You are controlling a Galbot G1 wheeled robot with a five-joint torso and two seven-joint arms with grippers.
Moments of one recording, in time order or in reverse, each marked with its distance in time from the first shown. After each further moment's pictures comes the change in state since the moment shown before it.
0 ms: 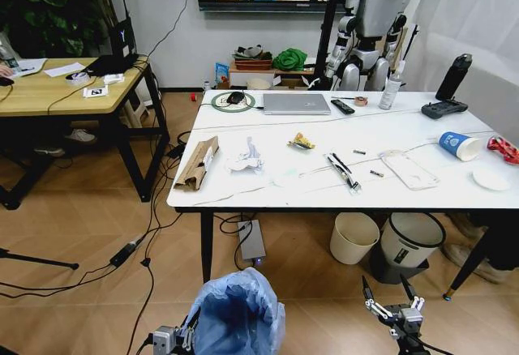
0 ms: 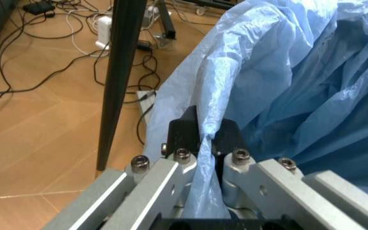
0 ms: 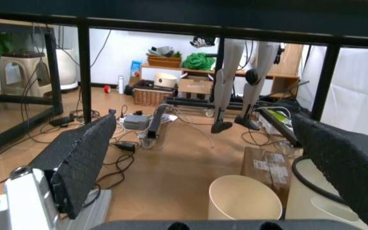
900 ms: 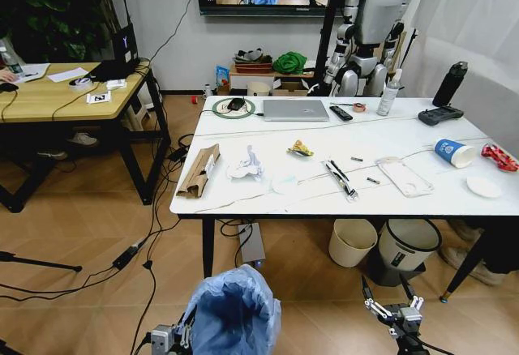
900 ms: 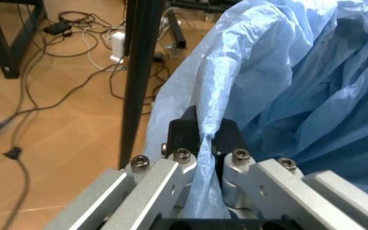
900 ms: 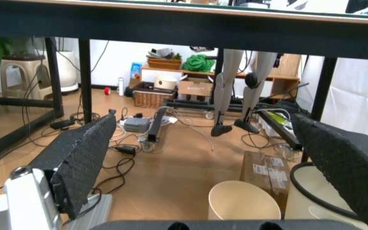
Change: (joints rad) left arm -0.012 -0.004 -0.019 0.023 0.081 -0.031 -0.031; right arm 0.007 0.000 0.000 -0.008 -0.001 -0.002 0.000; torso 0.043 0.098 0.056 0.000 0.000
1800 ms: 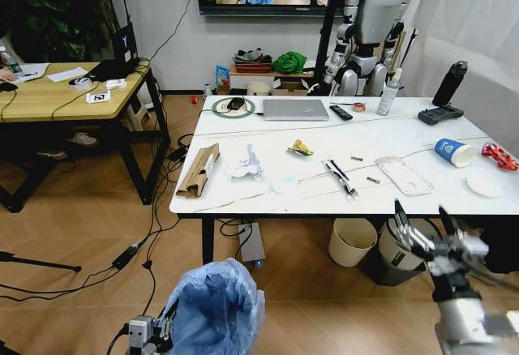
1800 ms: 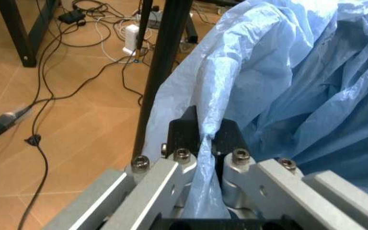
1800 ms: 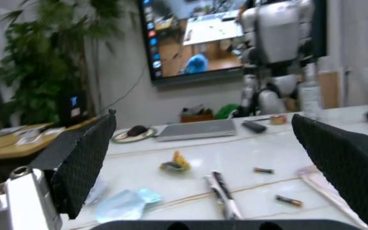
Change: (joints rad) left arm 0.104 0.064 -0.092 -0.194 -0.147 0.151 -0.046; right arm -0.127 -0.549 -0.221 0.811 0.485 -0.545 0.582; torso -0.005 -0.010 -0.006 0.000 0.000
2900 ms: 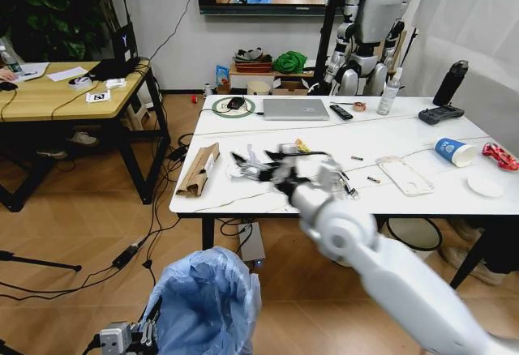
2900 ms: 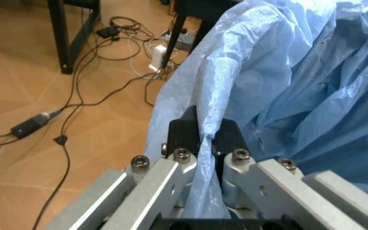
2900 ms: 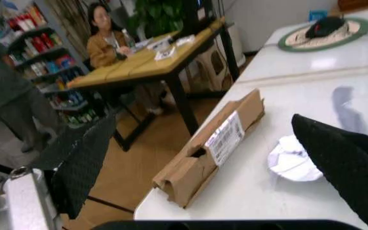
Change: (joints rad) left arm 0.147 -0.157 -0.087 -0.195 -0.008 0.026 -0.028; right arm 1.116 0.147 -0.973 -0.410 0.380 -0.480 0.393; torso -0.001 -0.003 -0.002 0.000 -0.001
